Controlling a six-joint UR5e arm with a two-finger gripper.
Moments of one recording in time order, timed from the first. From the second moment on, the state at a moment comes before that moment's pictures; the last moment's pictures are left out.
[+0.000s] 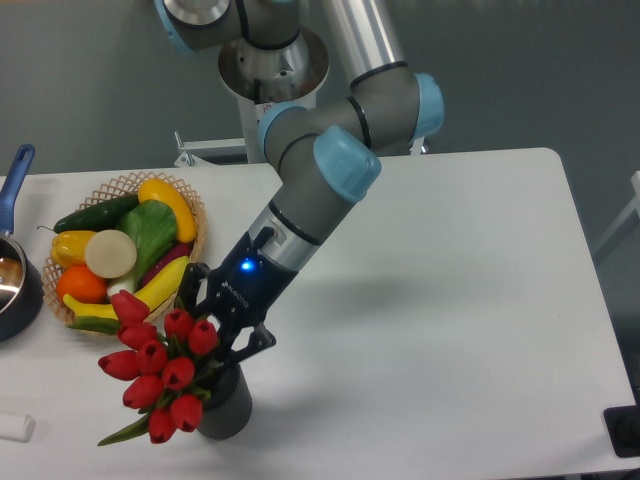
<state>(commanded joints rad) 2.40 -1.89 -1.66 -0.67 0.68 0.91</state>
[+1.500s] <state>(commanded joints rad) 2.44 -1.80 -1.44 -0.67 0.62 0.56</state>
